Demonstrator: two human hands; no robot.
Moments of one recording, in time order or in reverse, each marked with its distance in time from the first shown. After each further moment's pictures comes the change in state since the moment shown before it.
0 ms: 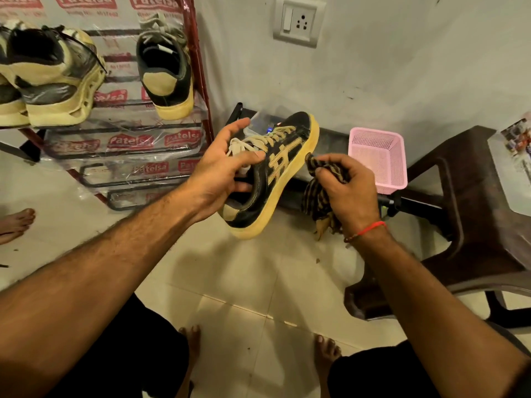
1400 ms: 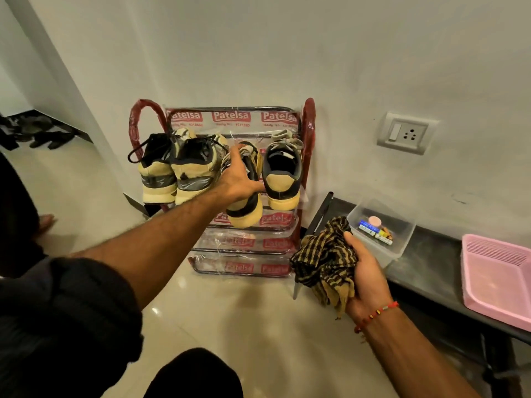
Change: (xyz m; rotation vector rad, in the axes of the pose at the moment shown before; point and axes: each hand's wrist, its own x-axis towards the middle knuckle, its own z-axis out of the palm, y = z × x) left_hand 0.101 0.103 -0.195 0.841 0.489 0.152; right_hand 0.024 -0.050 0.170 1.110 -0.334 0.743
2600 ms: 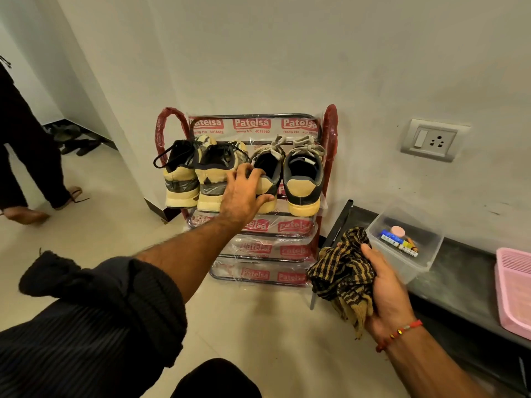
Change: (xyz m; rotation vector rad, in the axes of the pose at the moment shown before) left_hand 0.019 -0.064 0.005 0.570 0.201 0.247; right_hand 0.007 0.009 -0.002 -0.135 0.002 -0.056
